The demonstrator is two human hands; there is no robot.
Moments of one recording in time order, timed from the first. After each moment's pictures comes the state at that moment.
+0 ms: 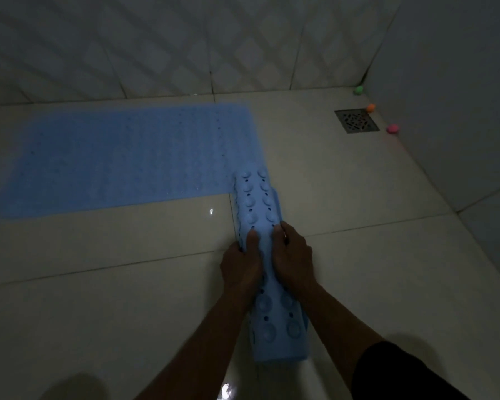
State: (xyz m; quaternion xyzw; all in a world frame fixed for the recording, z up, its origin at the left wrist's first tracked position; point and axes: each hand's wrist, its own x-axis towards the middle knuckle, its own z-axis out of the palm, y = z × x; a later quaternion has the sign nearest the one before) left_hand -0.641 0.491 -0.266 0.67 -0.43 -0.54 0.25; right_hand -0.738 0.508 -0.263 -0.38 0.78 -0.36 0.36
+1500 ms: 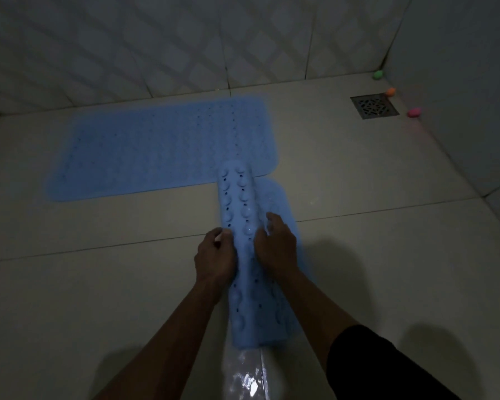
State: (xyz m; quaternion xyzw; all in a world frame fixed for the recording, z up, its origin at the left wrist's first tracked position) left_hand -0.592 0.518 -0.264 0.72 -0.47 -0.43 0.28; right_hand -0.710 0.523 -0.270 -0.42 0.75 -0.34 0.37
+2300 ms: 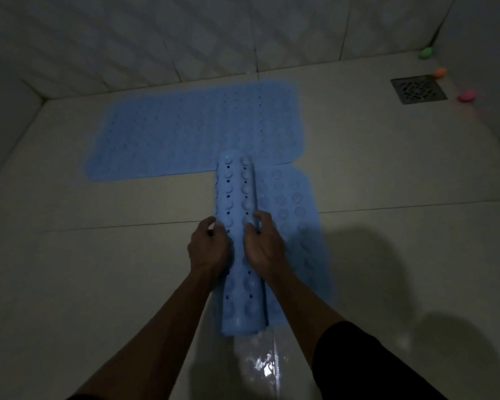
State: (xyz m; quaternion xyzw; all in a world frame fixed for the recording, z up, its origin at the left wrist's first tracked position) left_hand -0.557 0.522 -0.257 0.76 -0.43 -0.38 0.29; right_hand -0.661 0.524 -0.281 -0.41 0.70 -0.35 0.47
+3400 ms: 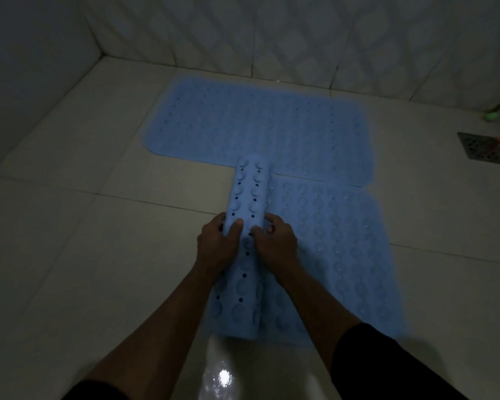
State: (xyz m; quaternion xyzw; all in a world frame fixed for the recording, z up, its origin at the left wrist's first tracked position) left_hand -0.398 0.501 -0.265 0.70 -0.43 -0.44 0.36; right_hand -0.521 0.491 -0.270 -0.48 0.71 -0.29 0.42
